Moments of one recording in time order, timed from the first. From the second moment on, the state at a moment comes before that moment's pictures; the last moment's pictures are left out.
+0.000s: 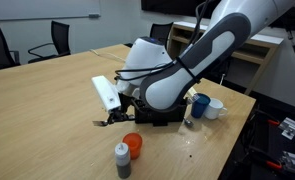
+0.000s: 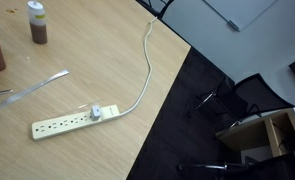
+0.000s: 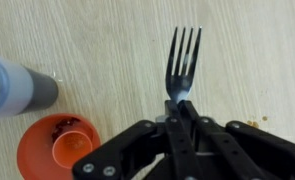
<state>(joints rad) 0.46 0.86 0.09 -1.59 0.11 2.89 2.20</state>
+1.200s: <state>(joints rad) -0.02 0.82 0.68 -1.76 0.23 3.23 1.58</state>
